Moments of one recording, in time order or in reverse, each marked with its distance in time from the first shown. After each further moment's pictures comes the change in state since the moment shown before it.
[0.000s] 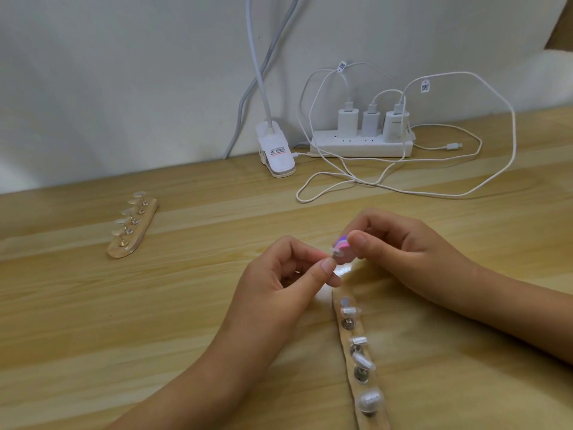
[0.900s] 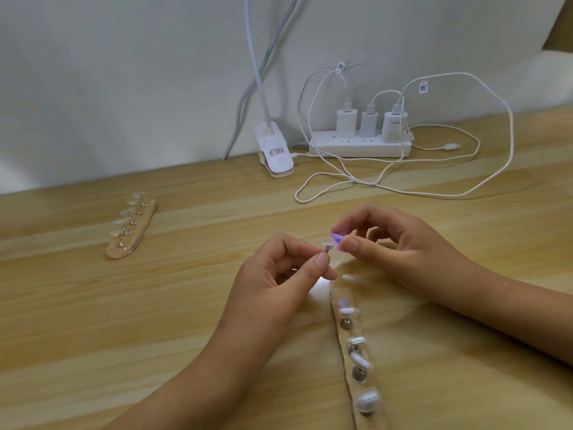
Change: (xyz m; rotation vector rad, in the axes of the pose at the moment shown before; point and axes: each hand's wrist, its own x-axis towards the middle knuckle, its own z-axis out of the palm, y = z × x) left_hand -0.001 0.005 0.000 -0.066 0.037 -0.023; right_hand 0.002 0.003 -0.001 -0.091 0.066 -0.001
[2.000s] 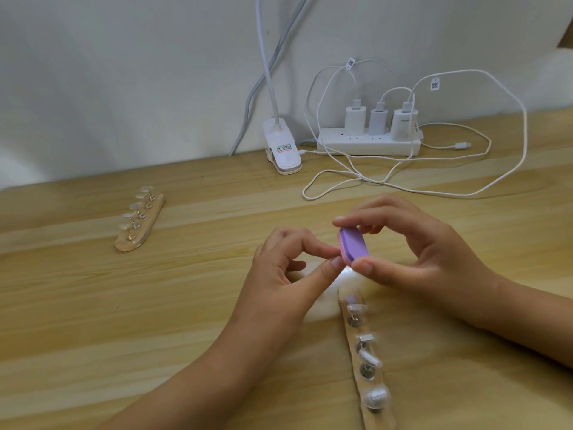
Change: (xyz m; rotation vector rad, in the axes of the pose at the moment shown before) left_hand 0.002 -0.003 -0.001 0.195 0.023 0.102; right_hand -0.005 -0.007 0.001 -0.177 0.013 -0.290
